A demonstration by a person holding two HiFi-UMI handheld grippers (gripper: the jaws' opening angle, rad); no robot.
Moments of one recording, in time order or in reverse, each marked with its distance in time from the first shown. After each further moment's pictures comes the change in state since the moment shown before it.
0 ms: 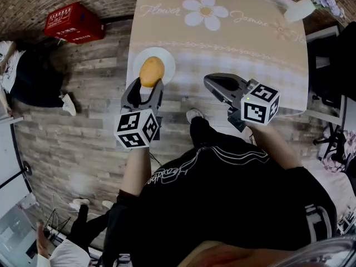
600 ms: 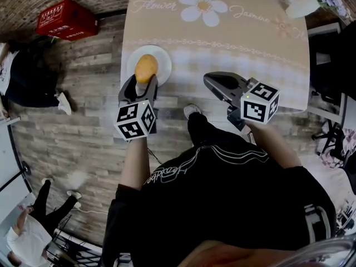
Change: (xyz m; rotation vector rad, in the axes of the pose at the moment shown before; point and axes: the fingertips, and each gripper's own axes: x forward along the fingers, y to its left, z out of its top) left arm 0.043 0.032 -0.037 -0.013 0.082 0.063; right arm 0.007 -0.028 -0.015 0.046 0.029 -0.024
